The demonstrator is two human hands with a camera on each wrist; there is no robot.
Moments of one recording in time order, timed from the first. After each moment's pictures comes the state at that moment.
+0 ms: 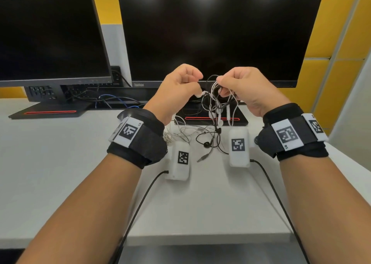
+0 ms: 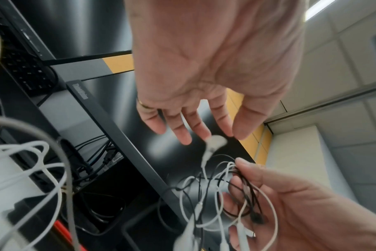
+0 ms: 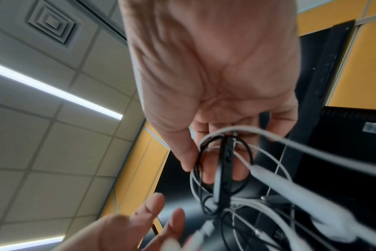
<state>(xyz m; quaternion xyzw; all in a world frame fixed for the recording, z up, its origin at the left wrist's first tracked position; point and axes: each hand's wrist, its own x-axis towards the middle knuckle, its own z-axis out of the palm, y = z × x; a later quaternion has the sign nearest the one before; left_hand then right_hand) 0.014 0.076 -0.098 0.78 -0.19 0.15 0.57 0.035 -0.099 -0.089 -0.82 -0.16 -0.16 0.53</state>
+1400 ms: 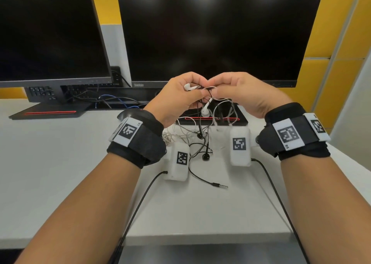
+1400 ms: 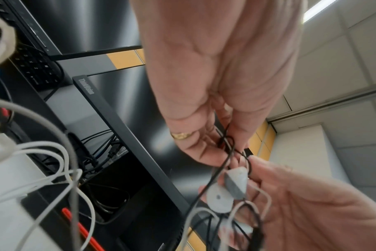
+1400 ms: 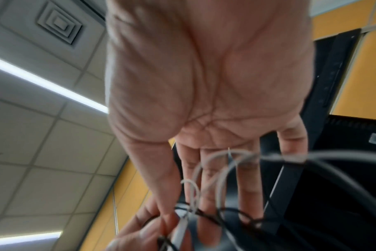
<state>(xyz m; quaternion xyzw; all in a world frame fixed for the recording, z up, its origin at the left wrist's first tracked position) 0.018 0.076 -0.105 0.74 -0.25 0.08 0.62 0.026 -0.102 -0.088 -0.85 -0.23 -0.06 0.47</state>
